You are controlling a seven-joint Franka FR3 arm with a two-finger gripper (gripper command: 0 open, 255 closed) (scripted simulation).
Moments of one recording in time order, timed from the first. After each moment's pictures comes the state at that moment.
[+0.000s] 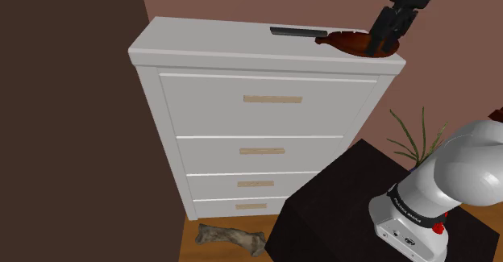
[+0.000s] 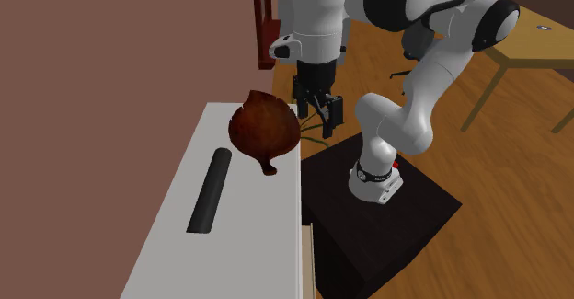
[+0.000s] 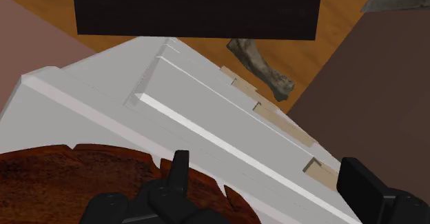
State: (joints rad) arm 0.01 -0.81 -0.07 -2.33 0.06 1.53 -0.01
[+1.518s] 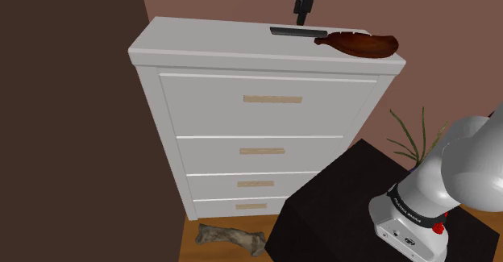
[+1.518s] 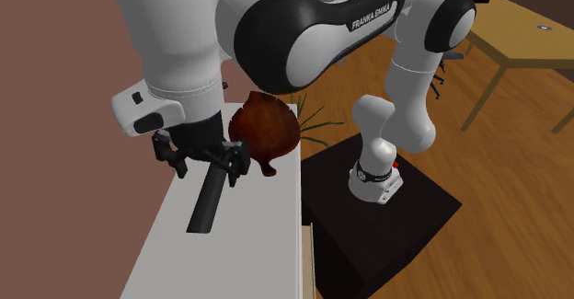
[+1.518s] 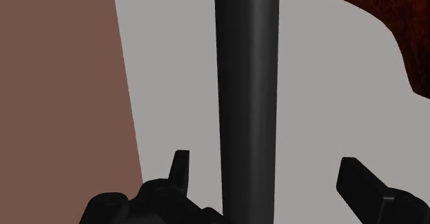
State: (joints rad) arm 0.22 -0.06 -0.15 -1.67 -0.05 1.68 -0.80
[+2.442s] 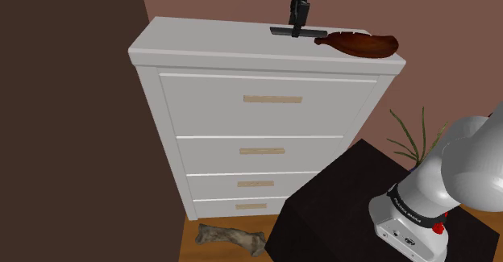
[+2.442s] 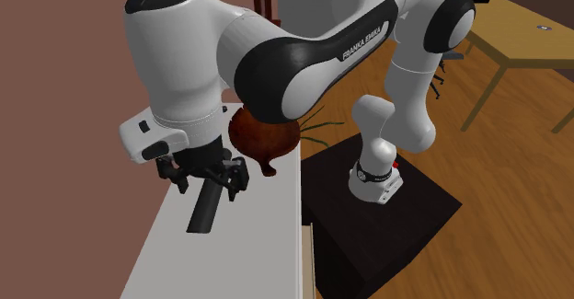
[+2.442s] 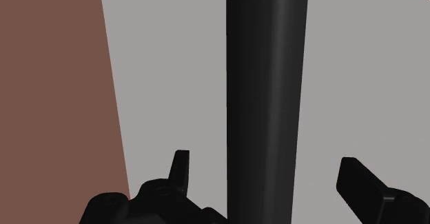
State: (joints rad) arm 0.22 -0.05 -0.15 -1.76 -0.06 1.78 -0.82
